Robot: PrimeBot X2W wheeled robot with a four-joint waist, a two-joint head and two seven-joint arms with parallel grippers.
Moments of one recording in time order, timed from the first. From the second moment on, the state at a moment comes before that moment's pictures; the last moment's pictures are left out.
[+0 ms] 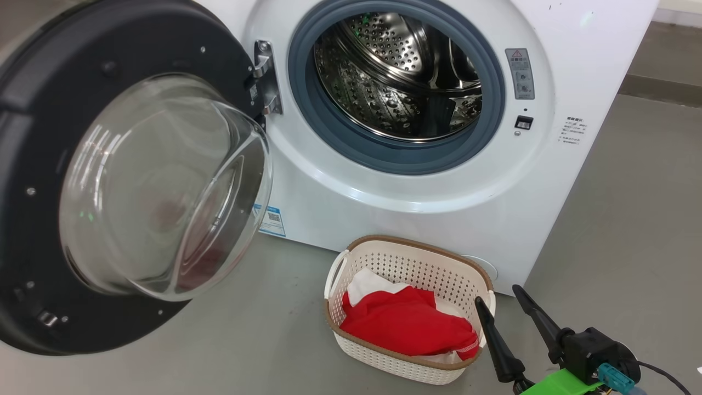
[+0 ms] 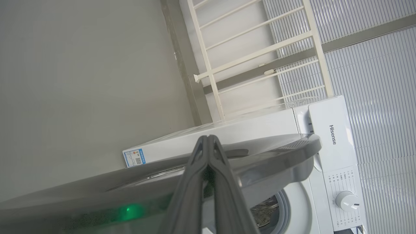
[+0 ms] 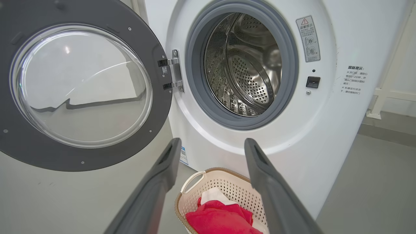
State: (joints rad) left arm -0.80 0.32 0.63 0.79 -0.96 0.10 0.64; right arm 0.02 -0.04 0.14 0.24 0.23 0.12 -0.26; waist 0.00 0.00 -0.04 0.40
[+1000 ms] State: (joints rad) left arm -0.45 0.03 0.53 0.05 -1.34 0.34 0.80; right arm 0.02 -0.04 0.12 0.25 0.27 0.12 -0.26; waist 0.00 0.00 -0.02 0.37
